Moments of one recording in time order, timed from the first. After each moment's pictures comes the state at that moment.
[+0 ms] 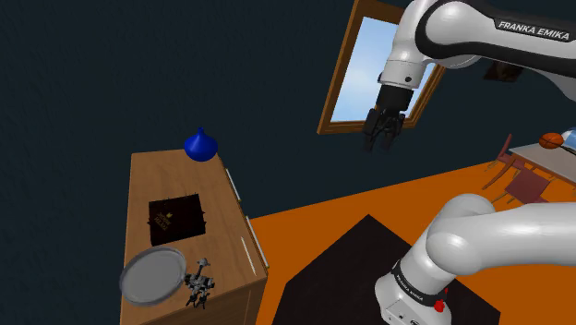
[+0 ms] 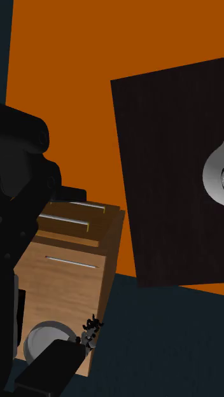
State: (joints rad) arm 0.01 -0.82 -0.07 -2.42 0.12 1.43 0.08
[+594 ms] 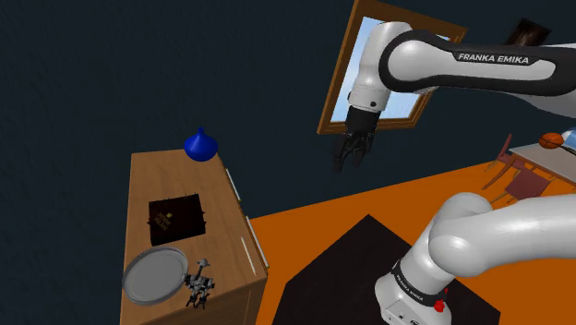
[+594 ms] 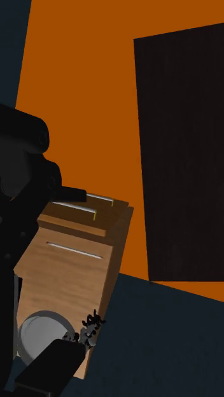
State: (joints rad) arm 0.07 -0.75 0.05 -2.53 0.19 1.65 0.12
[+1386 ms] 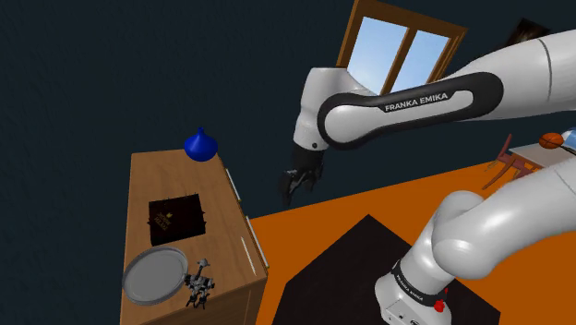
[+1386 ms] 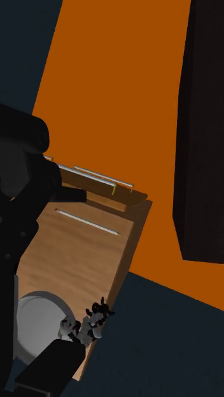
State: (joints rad) arm 0.16 -0.44 0.27 -2.56 0.25 2.06 0.22
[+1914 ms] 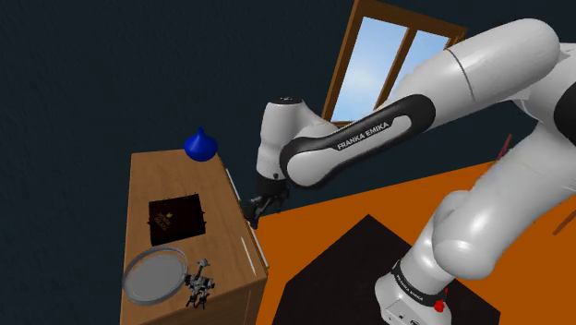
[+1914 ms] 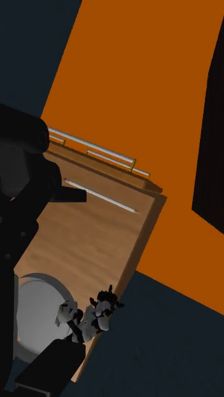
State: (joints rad) arm 0.18 -0.13 0.41 -2.47 0.16 2.32 0.35
